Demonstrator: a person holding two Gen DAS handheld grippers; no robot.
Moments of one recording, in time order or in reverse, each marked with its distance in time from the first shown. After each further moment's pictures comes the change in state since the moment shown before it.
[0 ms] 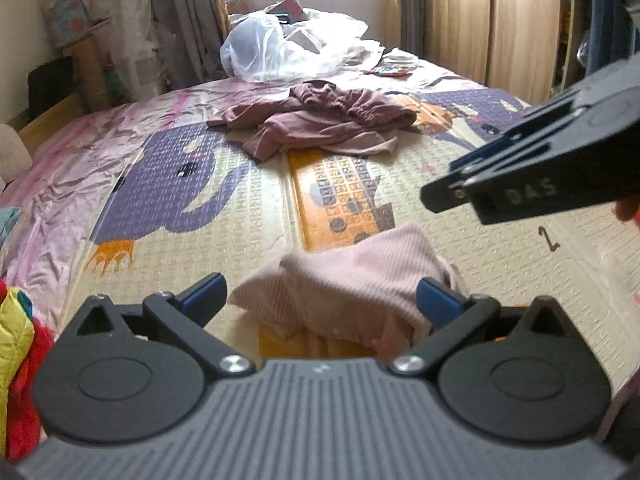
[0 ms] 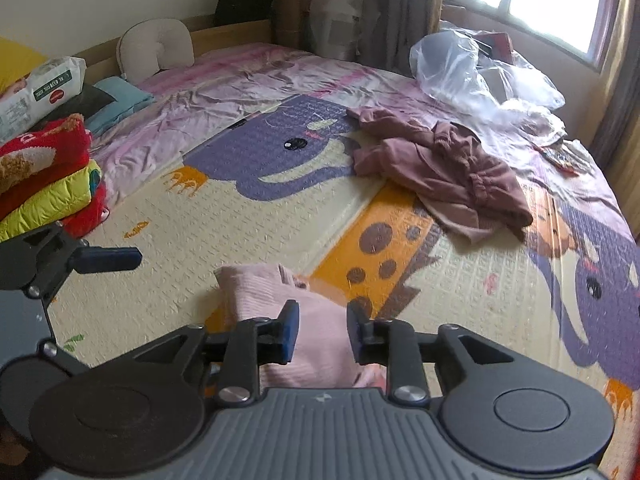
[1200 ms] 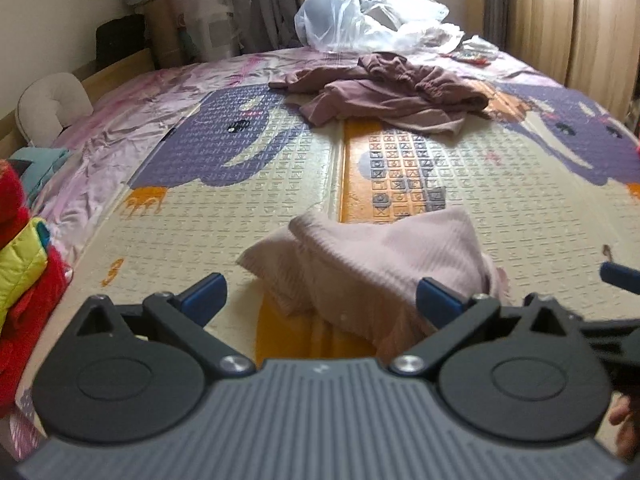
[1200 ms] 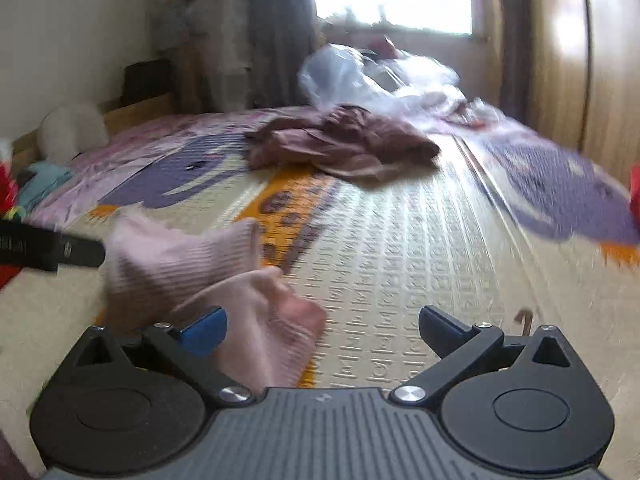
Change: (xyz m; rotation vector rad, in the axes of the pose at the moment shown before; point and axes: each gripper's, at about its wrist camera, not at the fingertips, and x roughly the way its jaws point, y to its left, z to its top) left arm 0.060 -0.033 -0.006 -0.139 0.062 0.226; right arm 0.053 -0.073 -0.154 0.342 -0.202 -0.142
